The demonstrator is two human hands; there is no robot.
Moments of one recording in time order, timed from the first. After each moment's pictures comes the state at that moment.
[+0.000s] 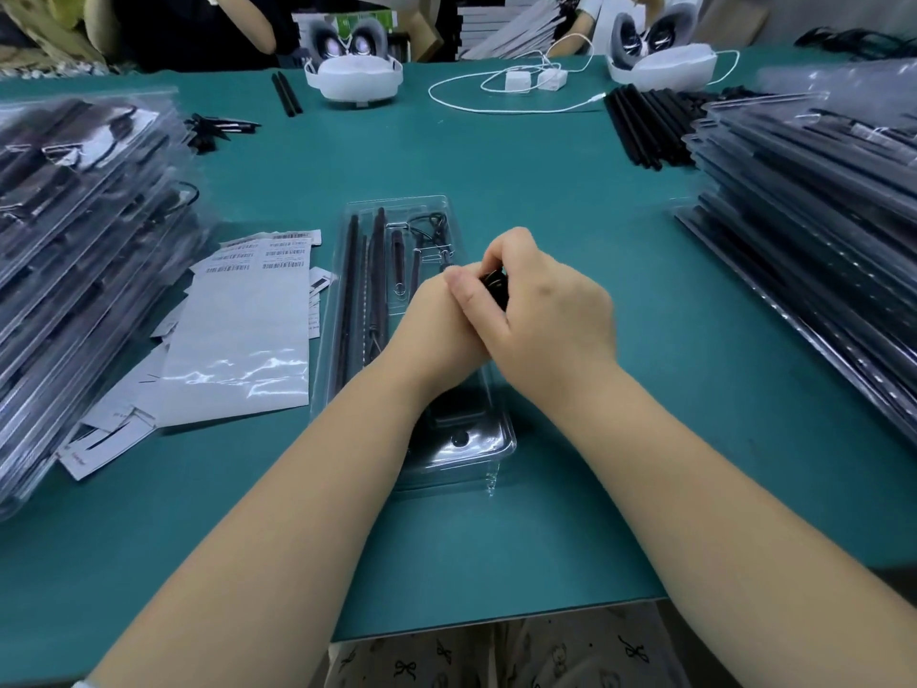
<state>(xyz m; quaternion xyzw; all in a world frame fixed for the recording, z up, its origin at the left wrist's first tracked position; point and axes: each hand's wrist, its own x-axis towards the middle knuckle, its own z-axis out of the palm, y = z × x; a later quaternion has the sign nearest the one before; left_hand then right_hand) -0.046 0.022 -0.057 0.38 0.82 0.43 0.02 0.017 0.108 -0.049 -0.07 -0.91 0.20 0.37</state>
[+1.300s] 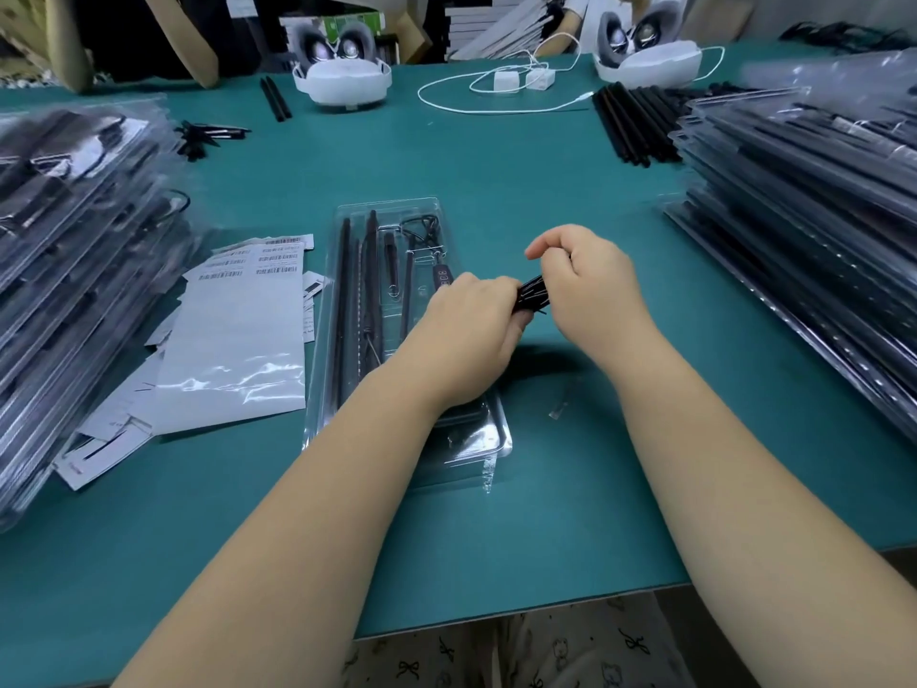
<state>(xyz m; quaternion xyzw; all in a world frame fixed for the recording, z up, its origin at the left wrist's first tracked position) -0.044 0.037 -0.059 0.45 0.87 0.20 -0.05 0.001 0.163 -0.054 -0.18 -0.85 0.42 0.26</state>
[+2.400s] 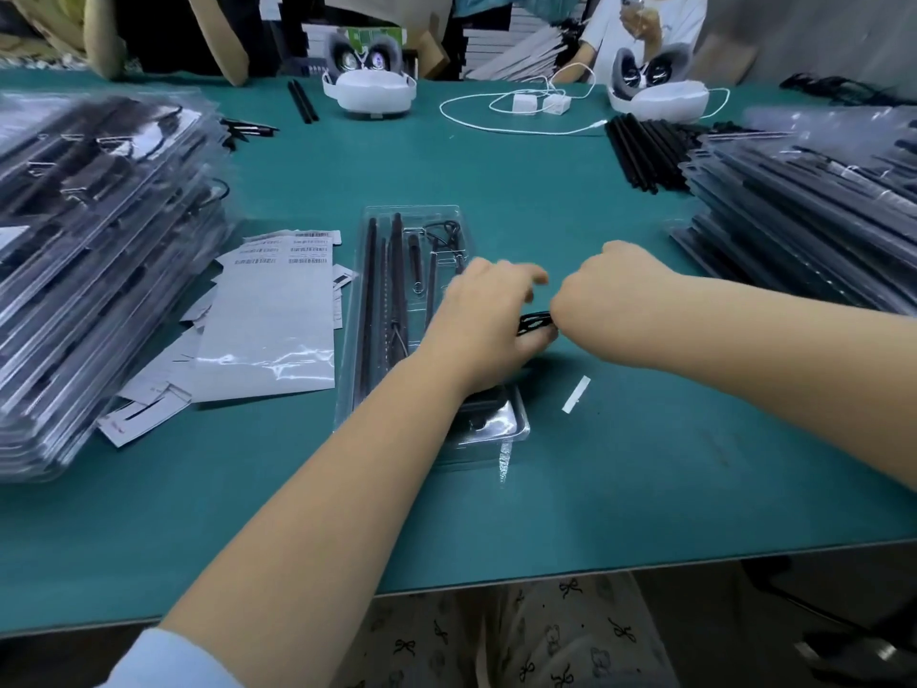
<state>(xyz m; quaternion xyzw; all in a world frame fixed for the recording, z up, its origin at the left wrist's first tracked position) -0.041 0.028 -0.053 0.43 0.88 0.21 -0.05 0.020 0.139 0.003 0.05 -0.91 -0.39 -0.11</state>
